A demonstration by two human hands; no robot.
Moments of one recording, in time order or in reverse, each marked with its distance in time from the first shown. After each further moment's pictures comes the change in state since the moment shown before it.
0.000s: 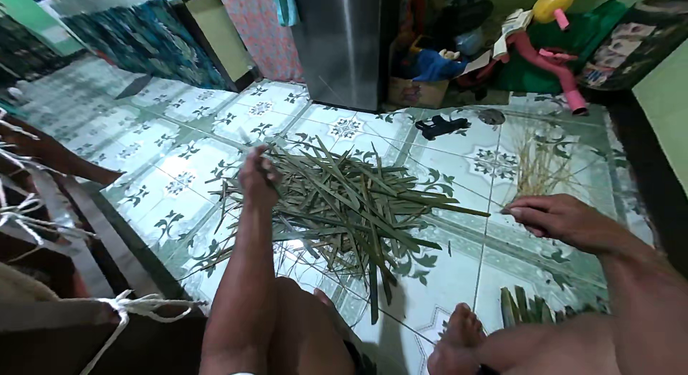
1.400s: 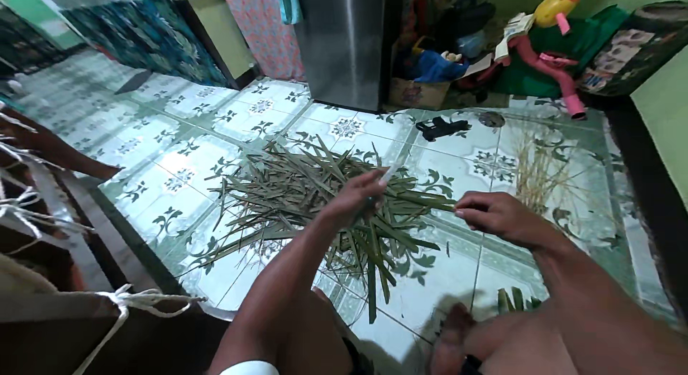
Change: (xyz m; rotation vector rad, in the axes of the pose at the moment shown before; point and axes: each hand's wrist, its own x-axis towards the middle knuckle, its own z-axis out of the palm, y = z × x) left_hand -0.071 -0.059 0.112 0.323 -0.778 -0.427; right_hand 0.031 -0.049 0.063 0.050 -0.063 -0.158
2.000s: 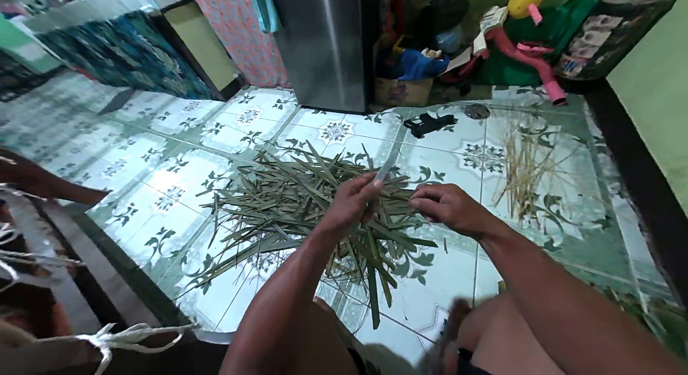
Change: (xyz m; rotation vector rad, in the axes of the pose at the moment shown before) left_hand -0.001 0.011 0.020 0.029 0.047 0.117; right_hand 0.039 -0.028 0.043 0.250 0.007 -0.091
